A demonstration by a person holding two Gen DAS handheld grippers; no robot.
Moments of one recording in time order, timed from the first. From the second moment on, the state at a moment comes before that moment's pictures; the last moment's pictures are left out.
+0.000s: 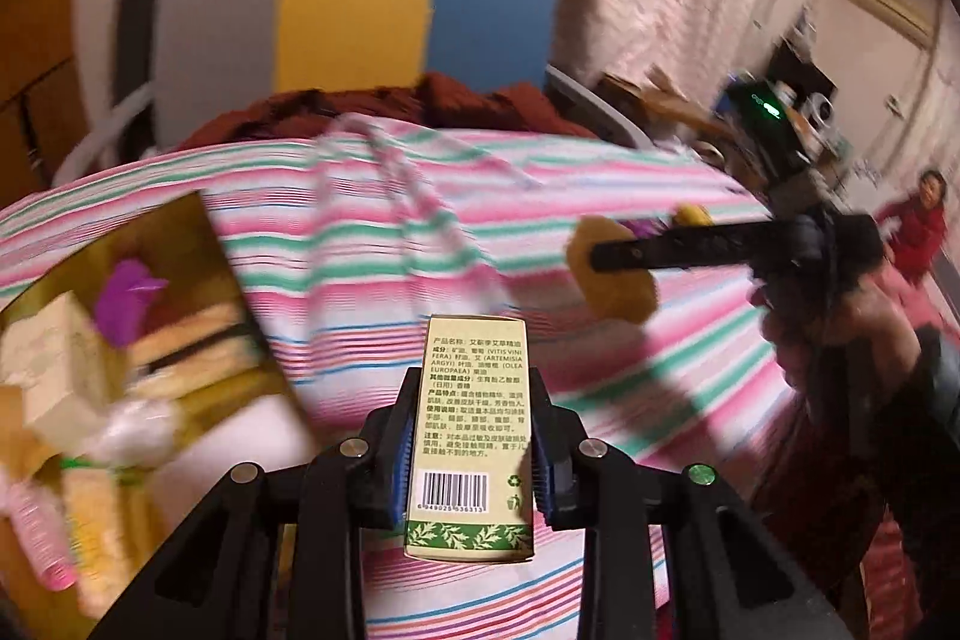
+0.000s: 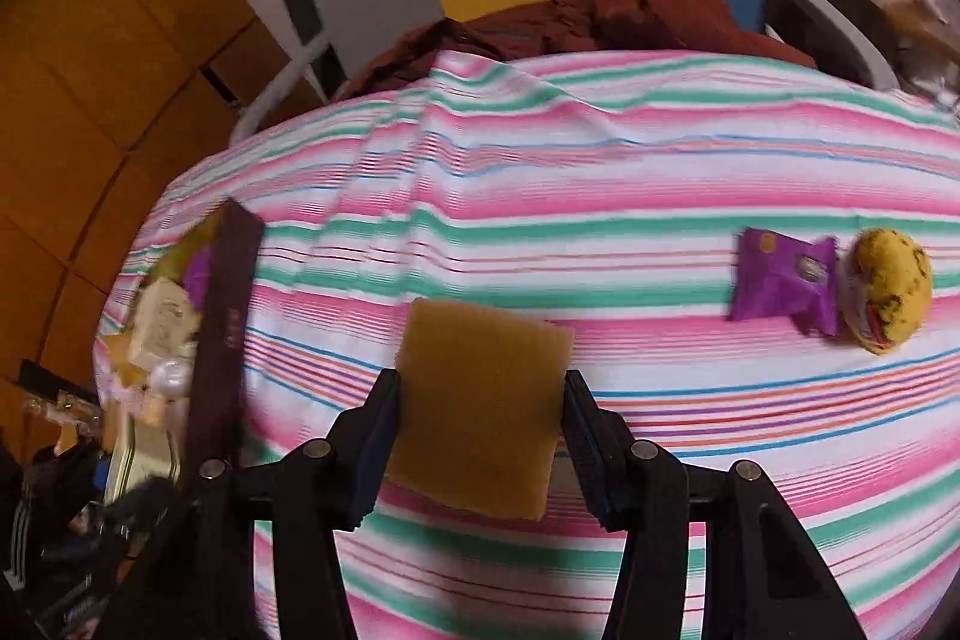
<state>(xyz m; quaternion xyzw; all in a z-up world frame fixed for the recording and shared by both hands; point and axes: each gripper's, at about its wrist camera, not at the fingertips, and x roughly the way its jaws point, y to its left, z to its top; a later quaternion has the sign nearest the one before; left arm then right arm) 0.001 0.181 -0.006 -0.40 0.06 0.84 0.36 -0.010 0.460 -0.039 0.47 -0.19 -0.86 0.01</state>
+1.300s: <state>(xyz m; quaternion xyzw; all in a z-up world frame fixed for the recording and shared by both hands) -0.032 0.026 0.000 -0.38 -0.02 0.92 0.12 -0.039 0.228 0.009 0.42 -0.07 -0.90 0.09</state>
